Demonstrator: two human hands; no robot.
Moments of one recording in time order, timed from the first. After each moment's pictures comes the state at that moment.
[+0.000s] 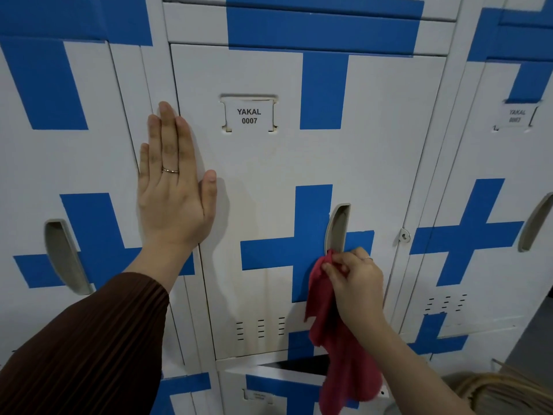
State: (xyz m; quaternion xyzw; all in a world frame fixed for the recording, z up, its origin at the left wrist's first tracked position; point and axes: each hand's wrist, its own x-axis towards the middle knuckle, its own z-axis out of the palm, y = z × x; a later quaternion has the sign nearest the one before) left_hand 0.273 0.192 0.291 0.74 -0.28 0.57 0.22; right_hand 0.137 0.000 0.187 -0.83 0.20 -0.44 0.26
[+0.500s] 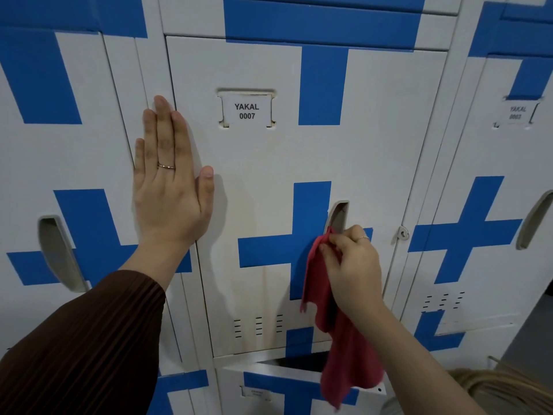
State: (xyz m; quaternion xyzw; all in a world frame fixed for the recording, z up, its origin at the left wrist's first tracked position) left_hand 0.272 0.192 0.292 0.74 -0.28 0.57 0.22; right_hand 0.137 0.007 0.215 -0.84 0.17 -0.46 0.22
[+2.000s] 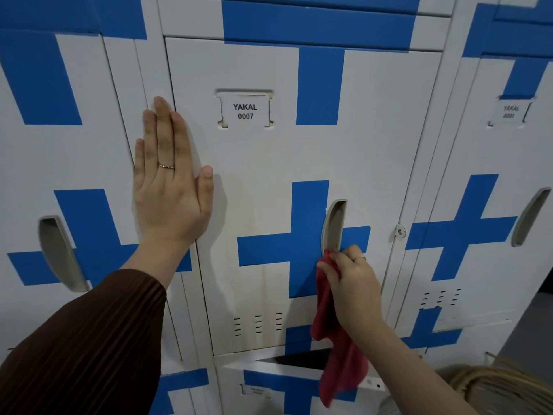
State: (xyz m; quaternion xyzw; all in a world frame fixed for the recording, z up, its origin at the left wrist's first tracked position) left_hand 0.271 0.192 0.293 0.74 -0.28 0.57 0.22; right_hand 0.134 0.000 0.179 -0.86 0.18 -0.44 0.18
